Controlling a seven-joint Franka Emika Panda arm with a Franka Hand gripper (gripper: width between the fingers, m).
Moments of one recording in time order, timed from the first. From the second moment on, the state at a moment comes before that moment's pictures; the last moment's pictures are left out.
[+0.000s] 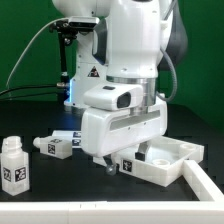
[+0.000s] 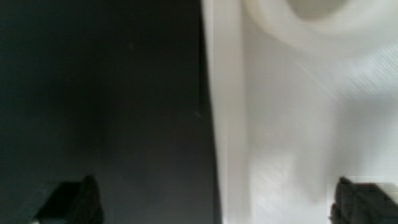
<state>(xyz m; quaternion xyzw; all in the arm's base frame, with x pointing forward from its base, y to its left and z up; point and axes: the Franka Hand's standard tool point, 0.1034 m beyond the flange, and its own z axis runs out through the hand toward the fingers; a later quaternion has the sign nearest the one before) 0.511 0.036 0.010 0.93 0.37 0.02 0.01</state>
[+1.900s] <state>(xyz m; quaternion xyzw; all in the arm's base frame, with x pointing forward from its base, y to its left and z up) 0.503 -0.016 0.050 0.98 0.17 -0.11 -0.04</state>
